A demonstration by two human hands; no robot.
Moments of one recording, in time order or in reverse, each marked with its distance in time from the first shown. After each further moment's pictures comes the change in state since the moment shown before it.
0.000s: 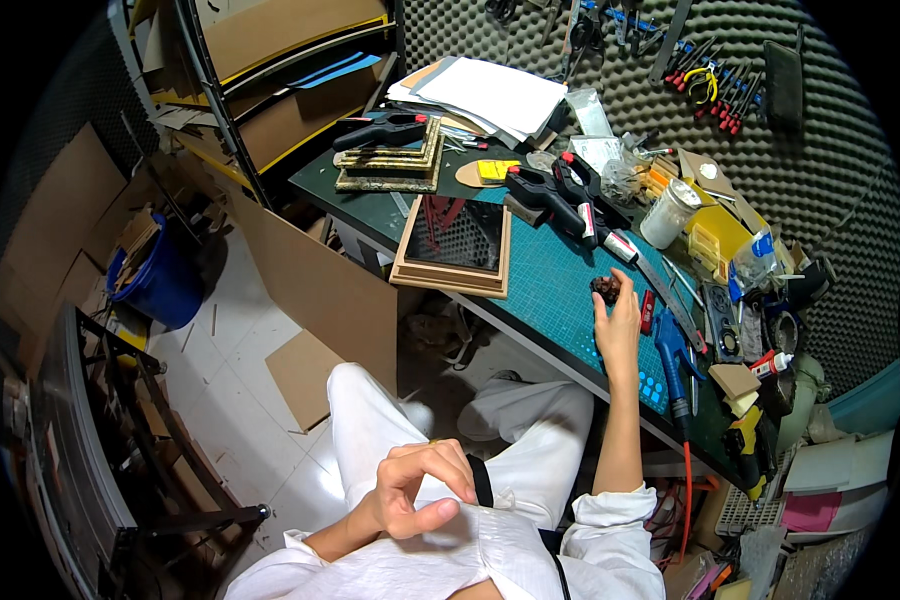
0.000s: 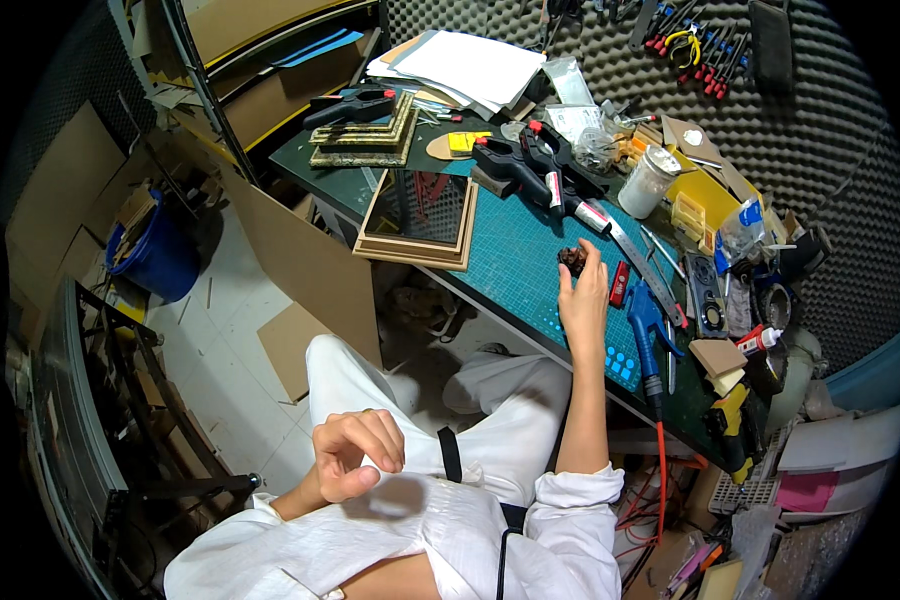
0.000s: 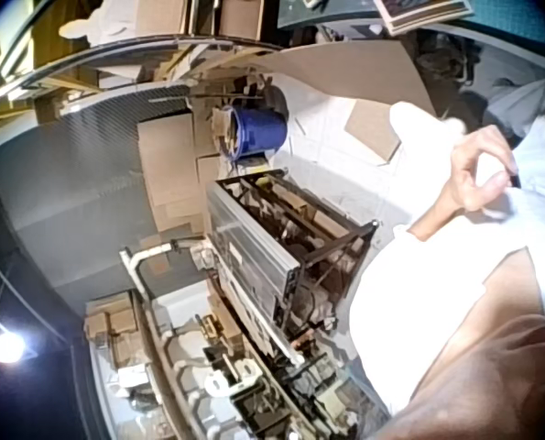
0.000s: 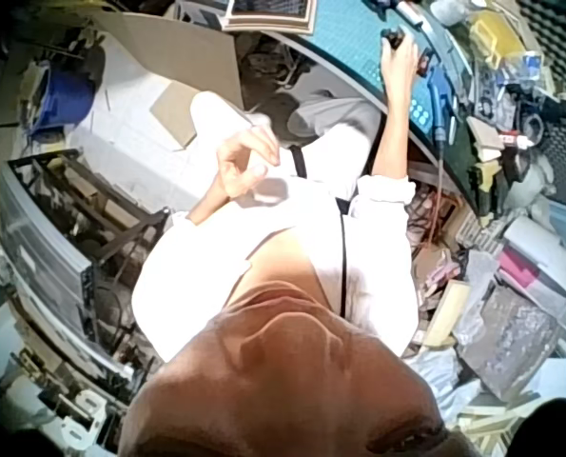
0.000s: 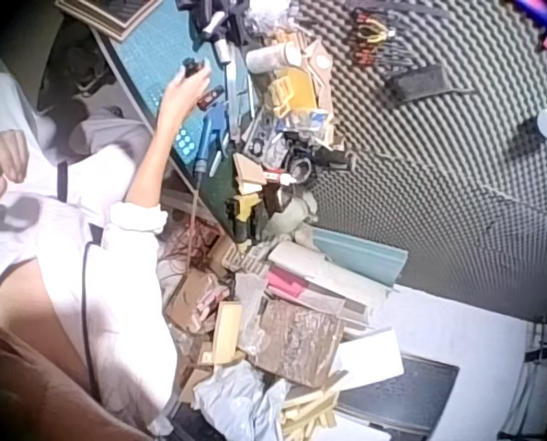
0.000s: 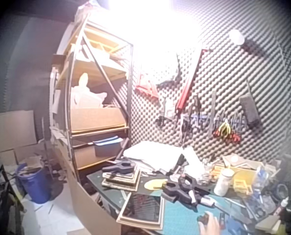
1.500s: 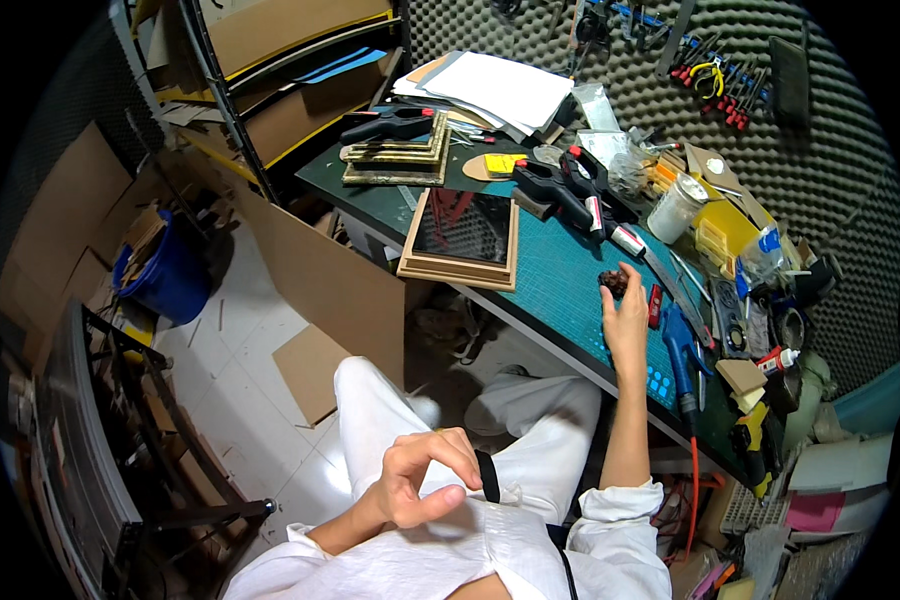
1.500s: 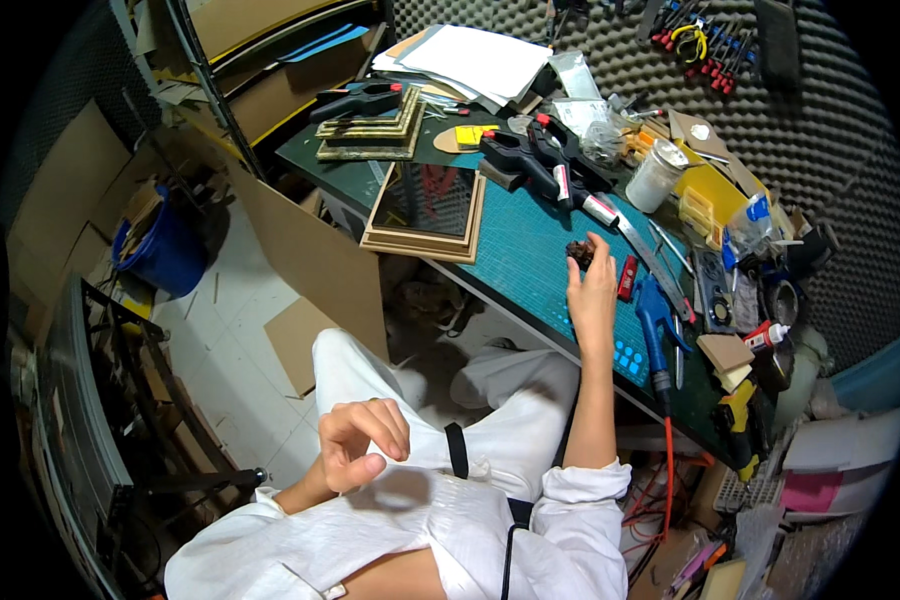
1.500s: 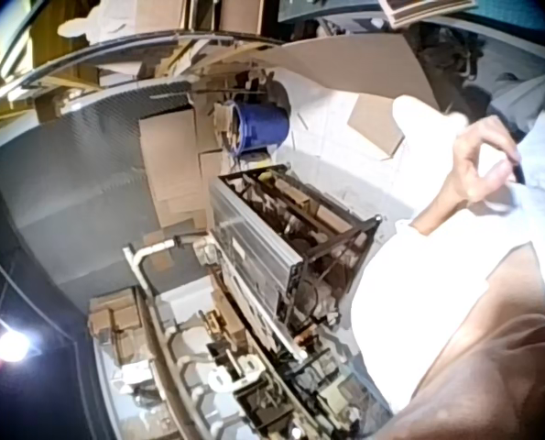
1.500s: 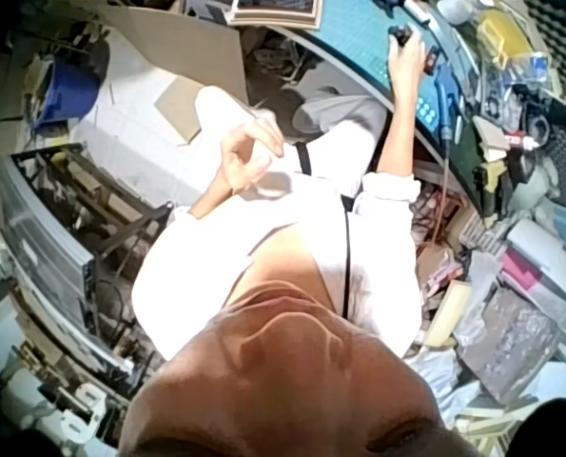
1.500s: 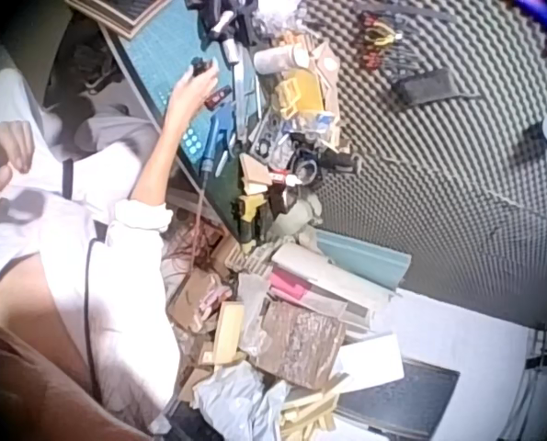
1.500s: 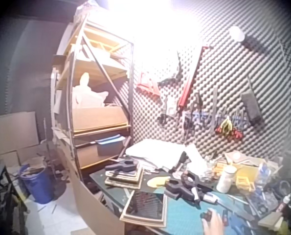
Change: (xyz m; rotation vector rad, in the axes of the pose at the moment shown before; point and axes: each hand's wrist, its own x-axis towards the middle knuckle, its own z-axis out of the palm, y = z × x) left_hand -0.003 0.002 -0.003 0.008 0.020 -0.073; right_hand 0.000 0.001 0.000 0.035 -0.003 -0.005
